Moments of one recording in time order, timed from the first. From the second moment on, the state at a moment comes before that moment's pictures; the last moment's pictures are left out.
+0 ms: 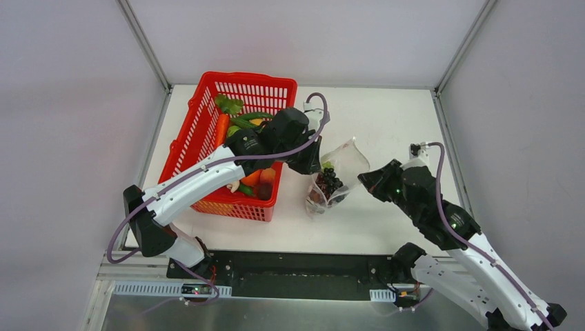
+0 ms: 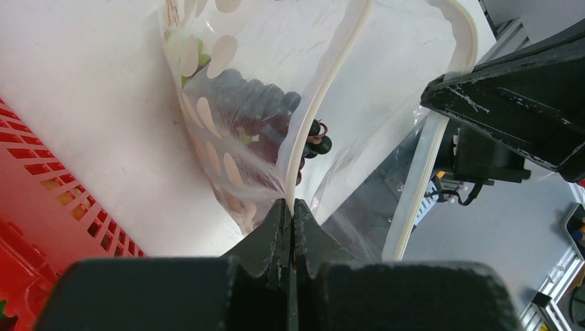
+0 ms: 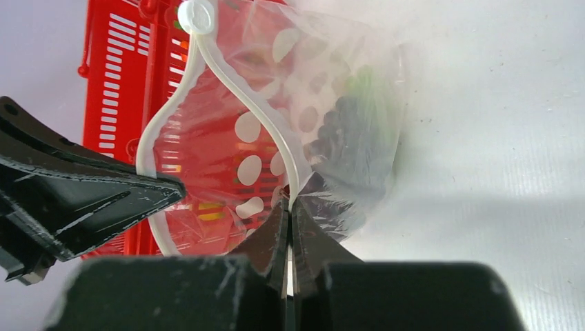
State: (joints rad) left arm -0.94 1.49 1.55 -0.73 0.10 -0.43; right arm 0.72 0.58 0.81 -0.66 0.26 0.98
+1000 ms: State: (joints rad) left arm -0.94 1.49 1.52 -0.70 0.03 -0.44; right arm 0.72 0.65 0.89 -0.69 0.19 0.93
